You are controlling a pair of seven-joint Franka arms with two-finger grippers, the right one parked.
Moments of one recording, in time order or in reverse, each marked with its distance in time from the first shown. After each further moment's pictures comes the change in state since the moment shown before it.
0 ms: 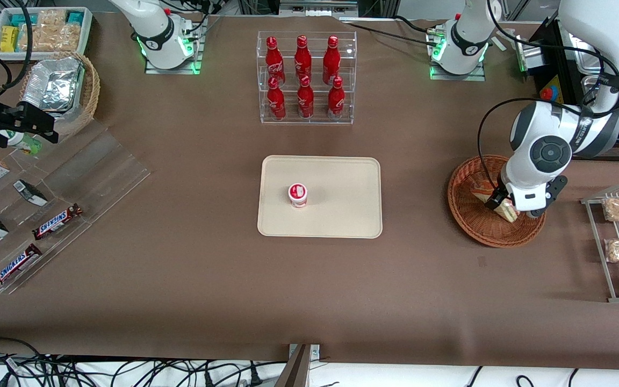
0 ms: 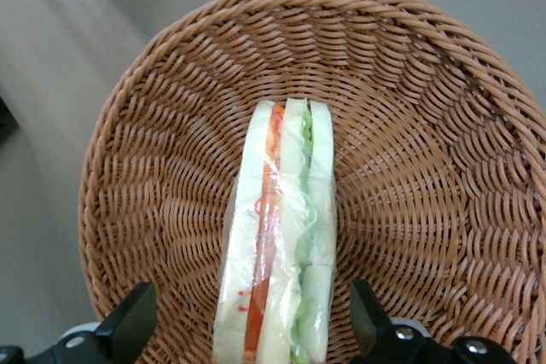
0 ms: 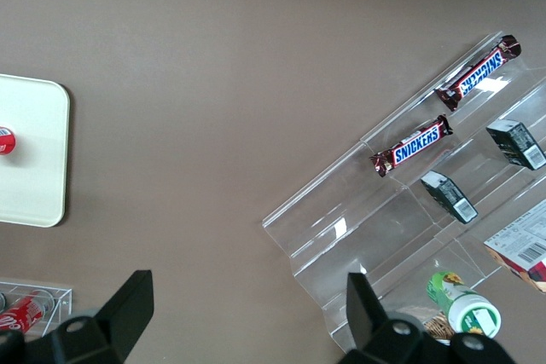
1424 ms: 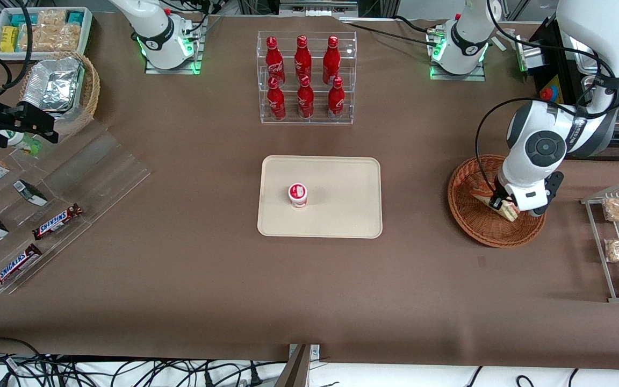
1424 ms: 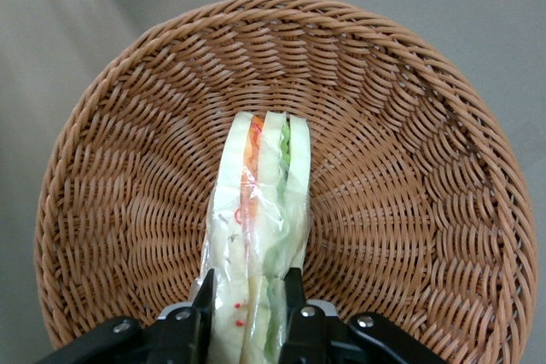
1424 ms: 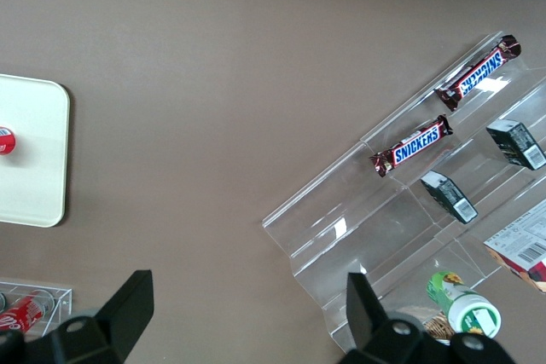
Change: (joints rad) arm 0.000 0.009 -0.001 -0.025 0.036 0.102 -0.146
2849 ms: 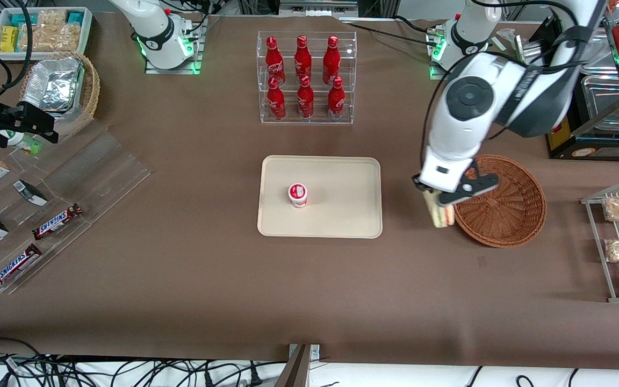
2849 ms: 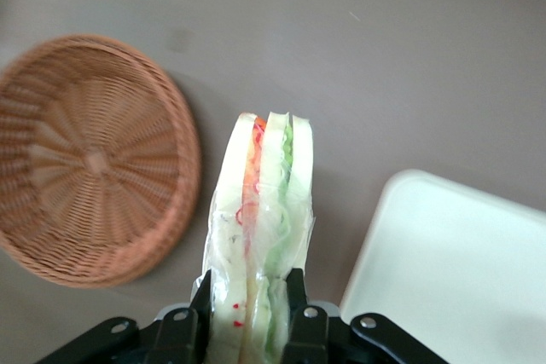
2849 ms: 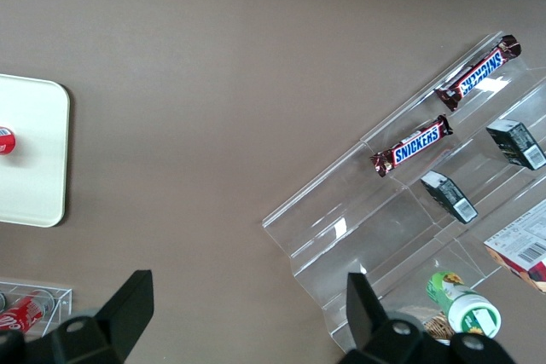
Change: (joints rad) arm -0.054 0.021 -0.438 0.389 -0.016 -0.405 0.364
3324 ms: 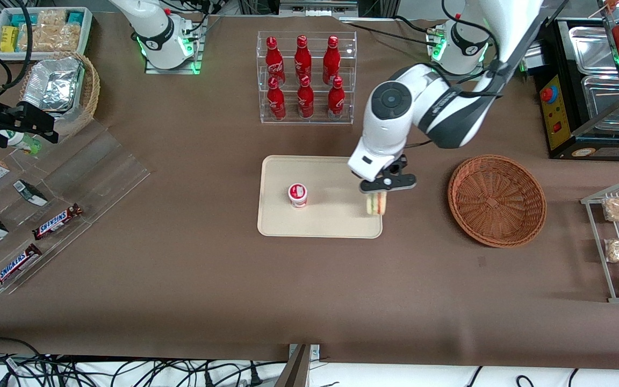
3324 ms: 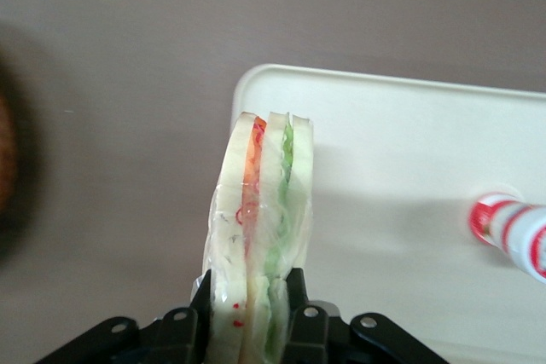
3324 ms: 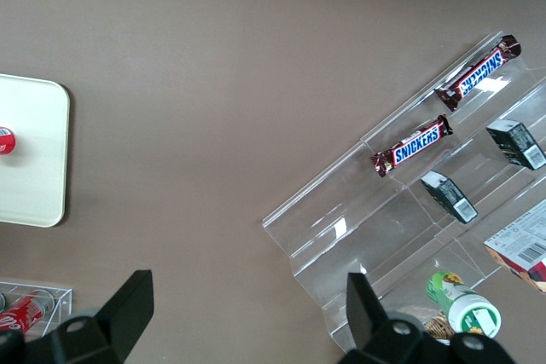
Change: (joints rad) arm -0.166 0.155 -0.008 0.007 0.000 0.151 0.009
